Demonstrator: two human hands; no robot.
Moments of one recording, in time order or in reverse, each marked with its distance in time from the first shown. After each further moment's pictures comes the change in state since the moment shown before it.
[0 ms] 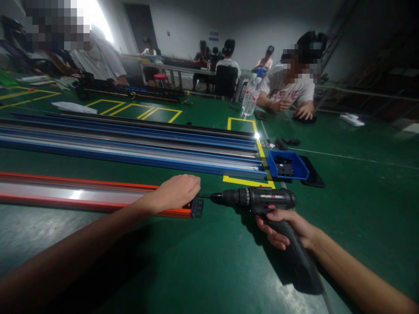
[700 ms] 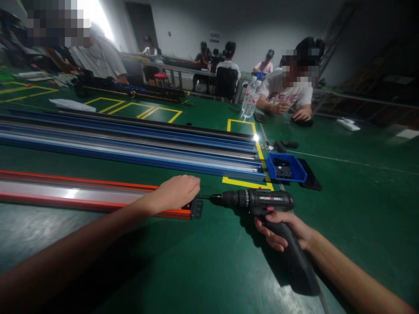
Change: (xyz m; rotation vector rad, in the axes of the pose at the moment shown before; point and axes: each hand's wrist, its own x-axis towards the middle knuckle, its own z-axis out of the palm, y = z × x) left_hand -0.001 -0.001 0.002 0.043 0.011 0.007; right_hand -0.001 -0.001 0.004 0.007 0.009 0.002
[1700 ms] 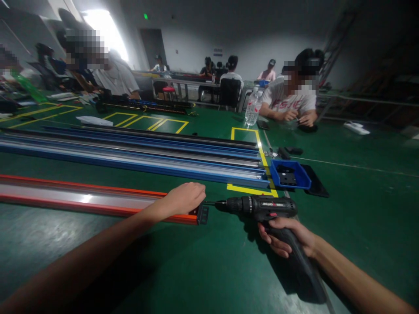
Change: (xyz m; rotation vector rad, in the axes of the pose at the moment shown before) left_hand 0.000 -0.004 0.006 -0.020 0.071 0.015; right_hand 0.003 -0.002 -0.002 -0.001 -0.032 0.004
